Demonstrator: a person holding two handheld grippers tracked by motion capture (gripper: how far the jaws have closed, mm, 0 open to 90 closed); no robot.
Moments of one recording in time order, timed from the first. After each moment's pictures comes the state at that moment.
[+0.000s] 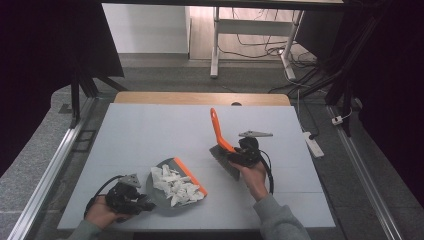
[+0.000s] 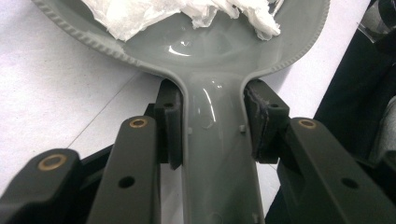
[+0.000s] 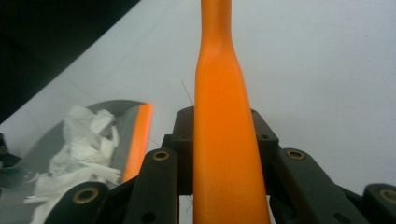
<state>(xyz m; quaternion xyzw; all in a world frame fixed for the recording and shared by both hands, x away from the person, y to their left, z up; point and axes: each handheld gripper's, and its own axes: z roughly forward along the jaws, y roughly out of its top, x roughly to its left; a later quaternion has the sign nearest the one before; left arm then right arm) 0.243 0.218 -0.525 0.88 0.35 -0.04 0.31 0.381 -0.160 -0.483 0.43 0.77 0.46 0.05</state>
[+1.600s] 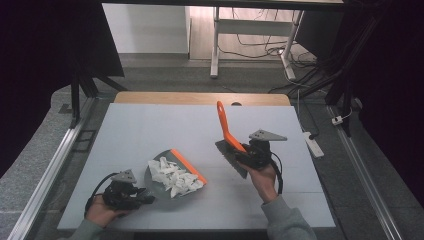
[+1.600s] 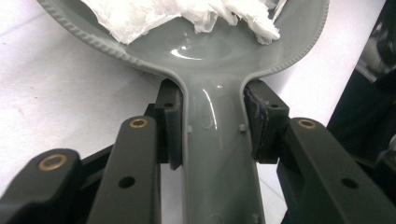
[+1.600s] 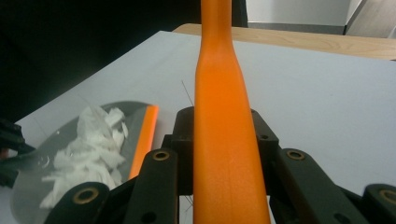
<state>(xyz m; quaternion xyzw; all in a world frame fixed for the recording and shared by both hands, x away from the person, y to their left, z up) 0.243 0.228 -0.518 0.84 0.38 -0.01 0.37 0.352 -0.180 -0.446 0.37 0.76 0.52 0.11</state>
